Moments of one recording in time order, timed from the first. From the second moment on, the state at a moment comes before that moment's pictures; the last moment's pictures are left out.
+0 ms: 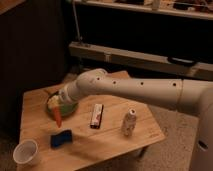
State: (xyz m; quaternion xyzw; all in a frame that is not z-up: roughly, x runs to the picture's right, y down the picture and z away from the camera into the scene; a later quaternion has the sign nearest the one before) arm -0.248 0.058 0.644 -0.42 -0.25 0.50 0.71
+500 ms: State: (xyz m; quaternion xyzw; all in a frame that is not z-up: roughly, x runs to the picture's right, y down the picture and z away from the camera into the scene) arm -0.304 0.090 0.589 -0.49 -0.33 0.44 0.68
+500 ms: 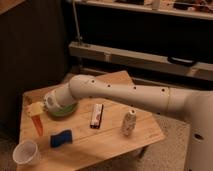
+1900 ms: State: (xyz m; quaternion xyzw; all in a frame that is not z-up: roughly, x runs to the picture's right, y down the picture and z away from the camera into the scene) arm -0.357 0.148 0.583 -0.50 -0.36 0.38 0.69
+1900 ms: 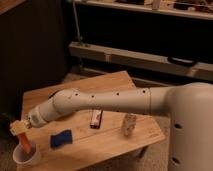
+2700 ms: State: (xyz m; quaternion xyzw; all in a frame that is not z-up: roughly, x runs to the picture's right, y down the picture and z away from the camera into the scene) arm -0.384 0.173 0.603 -0.48 -0.40 0.38 0.68
